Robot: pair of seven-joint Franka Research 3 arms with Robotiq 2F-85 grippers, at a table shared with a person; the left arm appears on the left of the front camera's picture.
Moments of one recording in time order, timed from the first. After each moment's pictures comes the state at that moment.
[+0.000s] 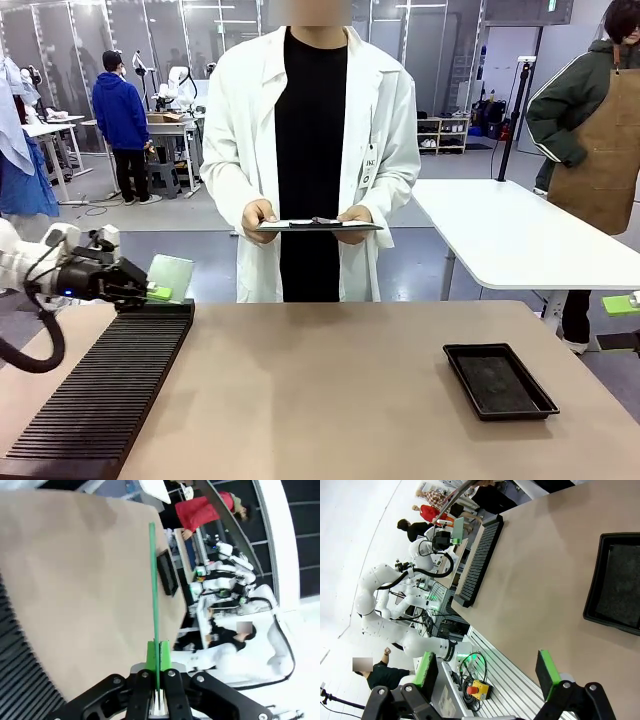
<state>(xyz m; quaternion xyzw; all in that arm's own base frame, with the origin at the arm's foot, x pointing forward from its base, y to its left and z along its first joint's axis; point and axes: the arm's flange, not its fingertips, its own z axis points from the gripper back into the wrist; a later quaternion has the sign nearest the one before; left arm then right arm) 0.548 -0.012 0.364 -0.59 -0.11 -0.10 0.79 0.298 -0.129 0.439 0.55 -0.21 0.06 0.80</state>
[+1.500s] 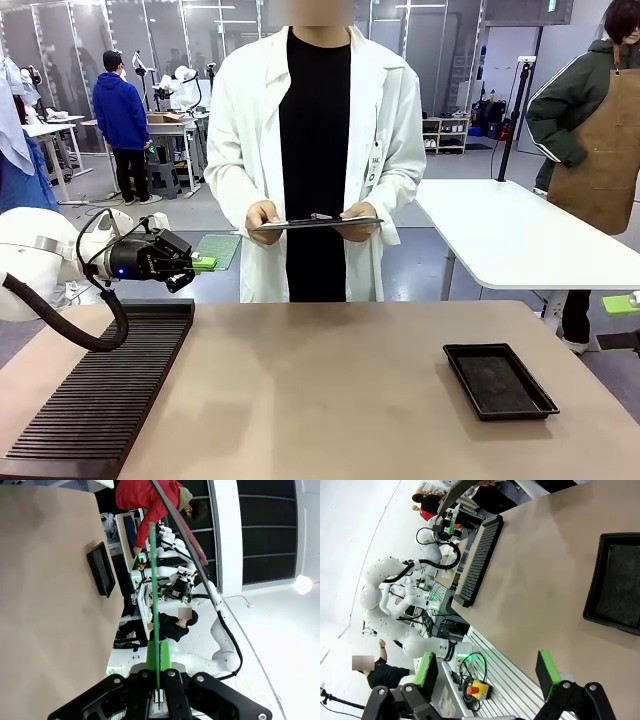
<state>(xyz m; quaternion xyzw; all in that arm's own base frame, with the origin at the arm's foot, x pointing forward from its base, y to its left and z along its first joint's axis) 0.582 -0.089 0.381 -0.70 -0.03 -0.11 0.71 0.298 -0.129 0.439 0.55 -0.21 0.06 0.80</state>
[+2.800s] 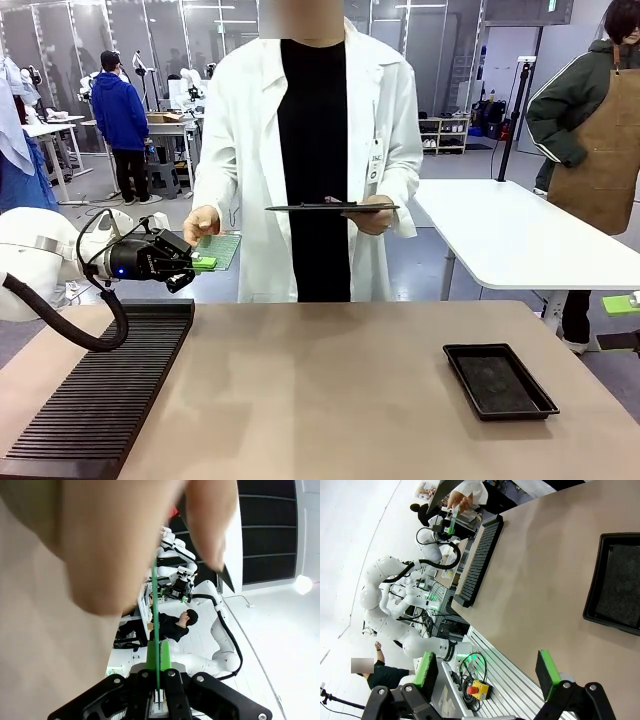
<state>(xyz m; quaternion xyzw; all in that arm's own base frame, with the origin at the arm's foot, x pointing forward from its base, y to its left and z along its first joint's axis) 0.582 -0.089 0.381 -0.70 -0.03 -0.11 0.71 0.298 -0.129 0.439 0.55 -0.21 0.06 0.80</state>
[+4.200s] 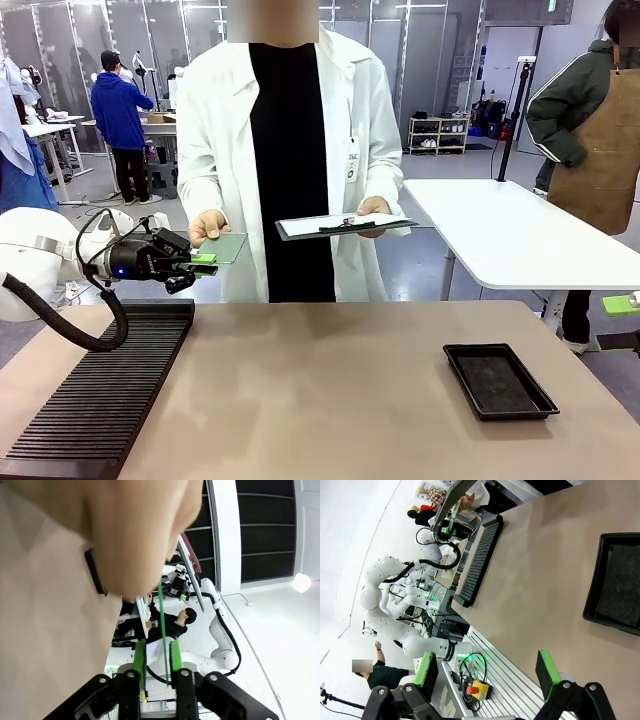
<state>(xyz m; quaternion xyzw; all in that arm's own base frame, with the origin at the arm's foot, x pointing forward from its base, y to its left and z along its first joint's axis) 0.580 -0.089 0.382 -0.70 -0.03 -0.11 0.71 0.298 -0.129 0.439 0.55 -0.21 0.06 0.80</state>
